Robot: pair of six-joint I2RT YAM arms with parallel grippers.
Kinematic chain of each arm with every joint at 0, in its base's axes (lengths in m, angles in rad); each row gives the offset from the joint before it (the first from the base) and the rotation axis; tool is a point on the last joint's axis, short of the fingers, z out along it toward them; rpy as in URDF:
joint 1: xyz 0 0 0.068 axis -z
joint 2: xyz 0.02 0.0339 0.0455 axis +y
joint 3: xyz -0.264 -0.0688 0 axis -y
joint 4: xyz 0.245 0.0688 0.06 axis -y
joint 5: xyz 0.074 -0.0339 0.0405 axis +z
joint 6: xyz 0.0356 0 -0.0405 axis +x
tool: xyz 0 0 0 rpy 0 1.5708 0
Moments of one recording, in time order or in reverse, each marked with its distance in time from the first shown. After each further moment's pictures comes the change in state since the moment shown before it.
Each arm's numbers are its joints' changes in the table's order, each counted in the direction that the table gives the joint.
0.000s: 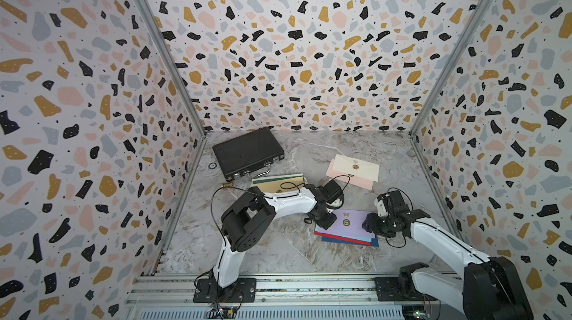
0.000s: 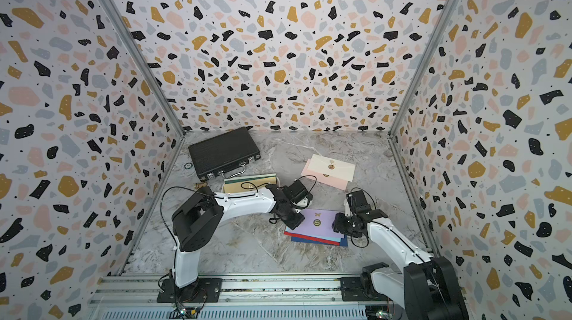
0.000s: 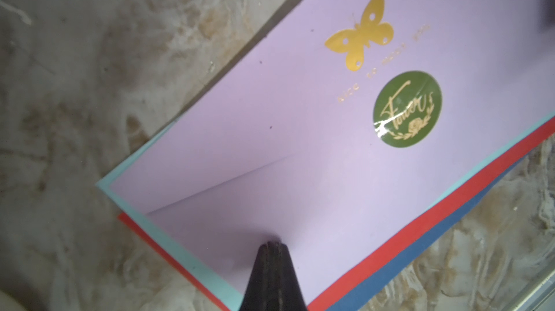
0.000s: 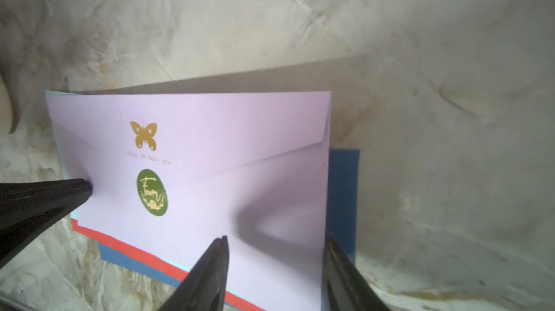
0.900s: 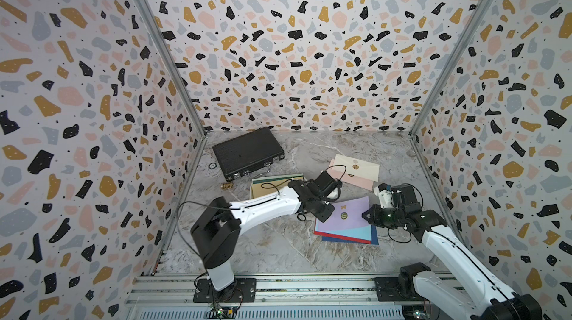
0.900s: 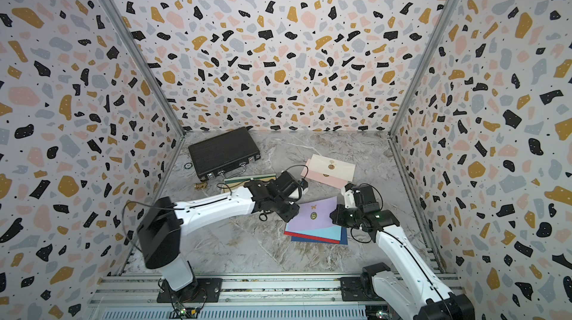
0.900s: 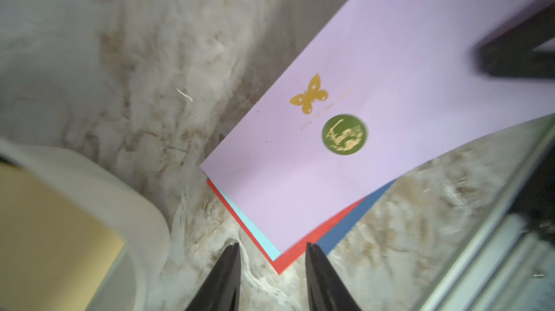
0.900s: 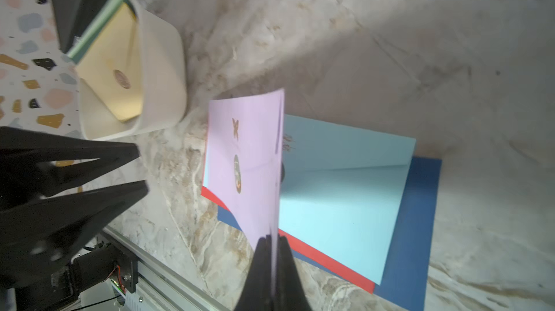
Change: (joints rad) left arm -0.002 -0.376 -0.039 -0.007 0.141 0.034; right arm 0.001 -0.224 0.118 -0.060 0.189 -0.013
